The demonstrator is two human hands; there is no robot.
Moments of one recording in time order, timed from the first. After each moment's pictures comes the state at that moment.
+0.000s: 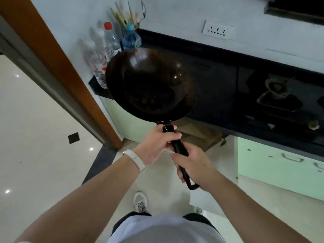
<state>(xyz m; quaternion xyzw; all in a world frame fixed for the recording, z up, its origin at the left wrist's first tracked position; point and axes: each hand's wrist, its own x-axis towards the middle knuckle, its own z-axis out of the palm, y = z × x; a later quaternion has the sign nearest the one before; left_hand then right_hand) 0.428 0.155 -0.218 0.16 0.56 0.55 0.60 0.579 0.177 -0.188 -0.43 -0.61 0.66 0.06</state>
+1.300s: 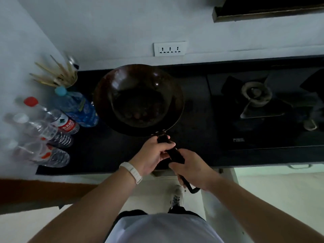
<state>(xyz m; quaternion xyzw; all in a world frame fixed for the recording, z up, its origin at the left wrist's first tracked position) 0.389 0.407 -0.225 0.18 0.56 0.43 0.68 0.550 0.406 -0.214 -0.49 -0.57 0.65 0.08</state>
